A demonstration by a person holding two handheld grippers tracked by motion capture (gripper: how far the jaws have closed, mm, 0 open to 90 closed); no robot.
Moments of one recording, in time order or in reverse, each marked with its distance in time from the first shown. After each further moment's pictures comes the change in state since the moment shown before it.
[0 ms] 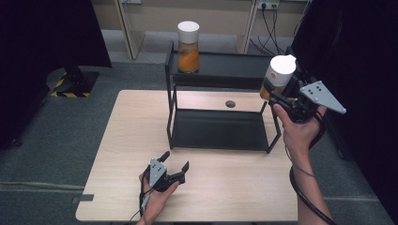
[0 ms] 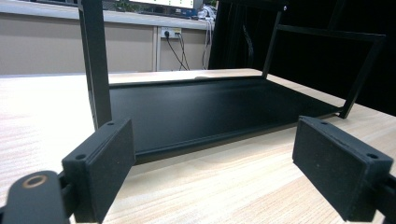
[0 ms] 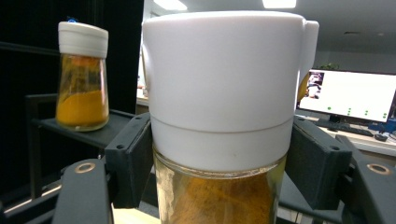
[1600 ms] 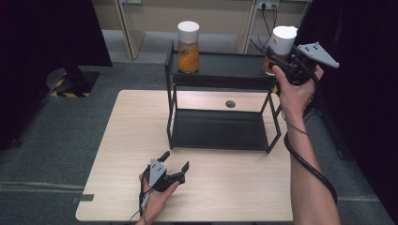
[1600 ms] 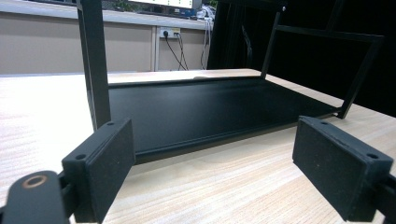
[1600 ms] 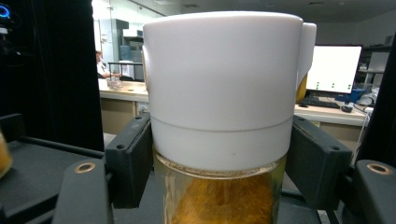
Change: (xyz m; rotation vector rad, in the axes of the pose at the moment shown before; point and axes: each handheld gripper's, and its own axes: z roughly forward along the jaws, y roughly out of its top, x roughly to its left) left arm 0.002 0.000 0.000 0.001 -0.006 -0.004; right arm -0.019 0.039 0.081 0.097 -0.138 0.063
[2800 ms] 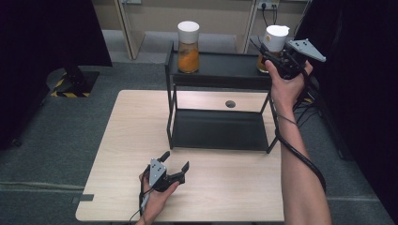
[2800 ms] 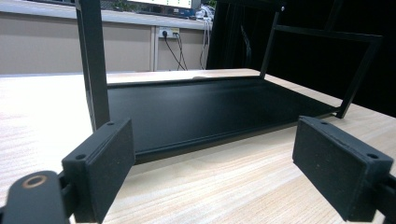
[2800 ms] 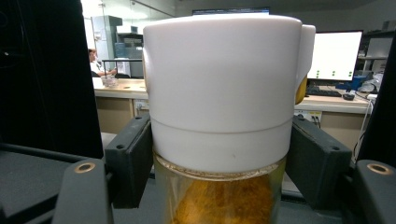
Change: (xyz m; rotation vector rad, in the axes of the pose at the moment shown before) left arm 0.000 0.000 0.000 0.000 -0.004 0.002; right arm 0.005 -0.006 0.031 0.023 -0.017 0.041
